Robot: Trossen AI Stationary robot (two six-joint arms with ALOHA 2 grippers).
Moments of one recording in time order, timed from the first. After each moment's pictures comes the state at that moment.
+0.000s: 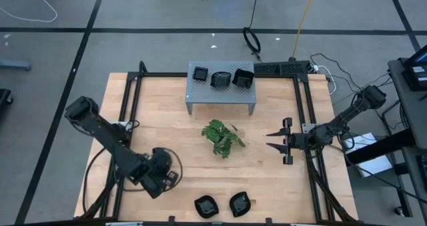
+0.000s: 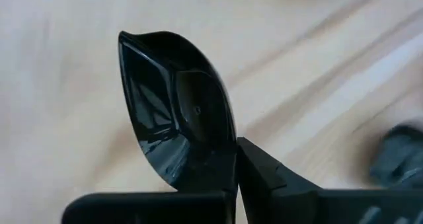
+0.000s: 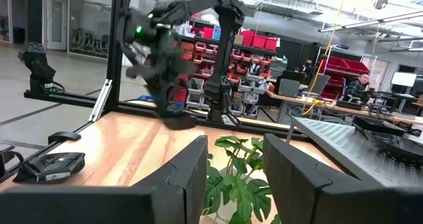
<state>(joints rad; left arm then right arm) -0.75 1.53 1.06 -0.92 -0.34 -1.78 0.62 0.57 0.02 0.73 0.63 -0.25</state>
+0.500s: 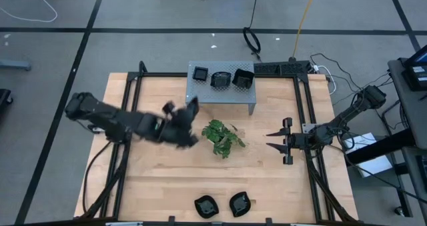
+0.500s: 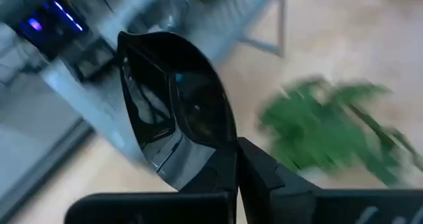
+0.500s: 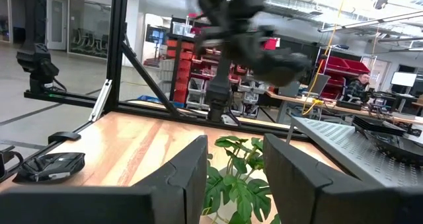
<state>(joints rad) -0.29 1.47 1.32 -0.87 -0.77 -0.62 0.62 0.57 0.02 0.73 0.63 -0.25</state>
